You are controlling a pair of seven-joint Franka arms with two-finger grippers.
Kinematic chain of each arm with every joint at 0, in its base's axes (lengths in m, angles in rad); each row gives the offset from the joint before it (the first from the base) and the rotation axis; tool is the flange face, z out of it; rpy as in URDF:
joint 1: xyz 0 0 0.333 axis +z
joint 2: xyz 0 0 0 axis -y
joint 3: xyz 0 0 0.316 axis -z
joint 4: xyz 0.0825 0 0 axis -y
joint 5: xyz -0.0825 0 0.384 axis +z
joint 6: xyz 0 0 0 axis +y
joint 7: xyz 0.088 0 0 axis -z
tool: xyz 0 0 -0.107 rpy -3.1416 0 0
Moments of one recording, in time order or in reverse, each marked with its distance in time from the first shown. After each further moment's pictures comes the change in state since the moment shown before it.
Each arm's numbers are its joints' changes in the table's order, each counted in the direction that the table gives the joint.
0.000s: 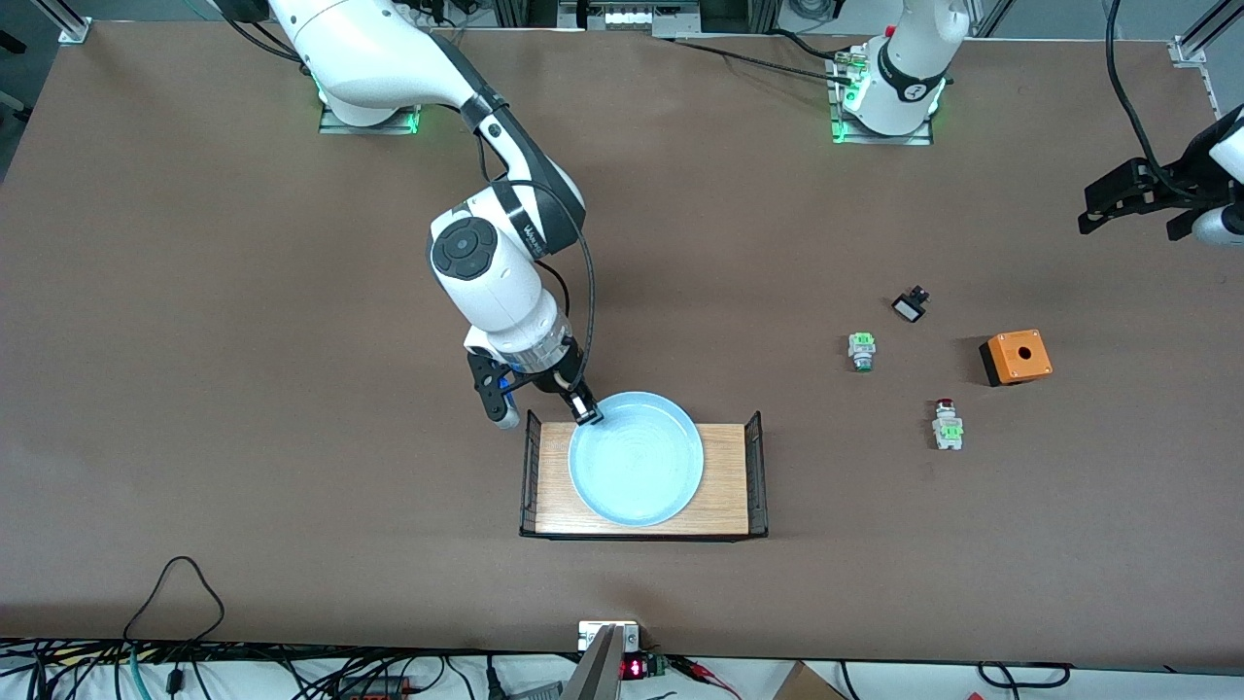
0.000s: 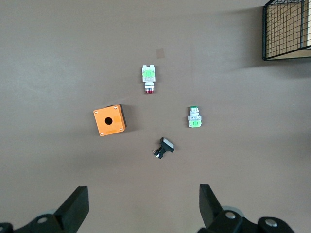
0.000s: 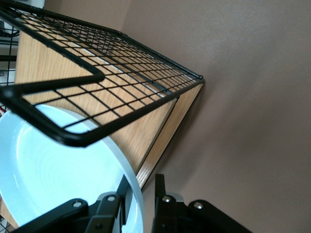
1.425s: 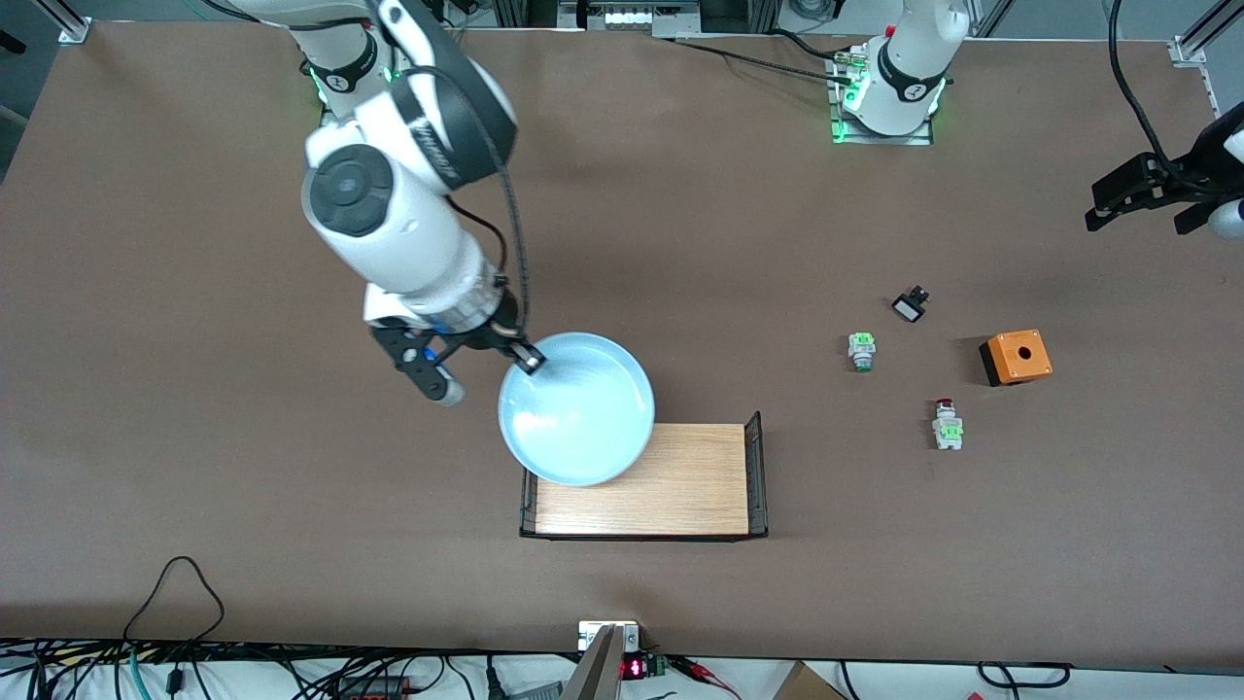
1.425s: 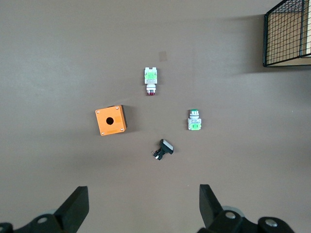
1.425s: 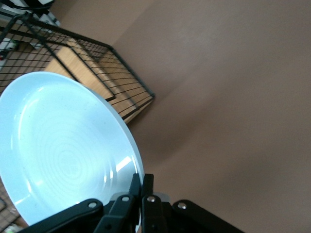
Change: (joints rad) left arm 0.003 0.011 0.006 0.004 0.000 0.000 -0.032; right arm -0.104 0.185 0.012 0.186 0.000 0.671 -0.412
